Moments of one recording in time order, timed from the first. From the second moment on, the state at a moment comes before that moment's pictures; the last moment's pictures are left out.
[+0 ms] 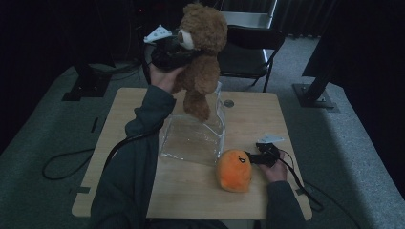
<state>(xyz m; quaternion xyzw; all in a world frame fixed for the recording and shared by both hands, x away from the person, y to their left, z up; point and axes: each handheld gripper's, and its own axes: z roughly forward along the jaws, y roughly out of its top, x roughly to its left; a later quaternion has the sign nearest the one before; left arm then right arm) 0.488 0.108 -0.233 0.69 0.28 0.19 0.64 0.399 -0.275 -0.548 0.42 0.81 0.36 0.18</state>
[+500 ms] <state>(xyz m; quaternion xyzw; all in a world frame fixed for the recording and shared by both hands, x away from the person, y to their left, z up) 0.493 0.087 -0.252 0.69 0.29 0.19 0.63 0.399 -0.275 -0.548 0.42 0.81 0.36 0.18</state>
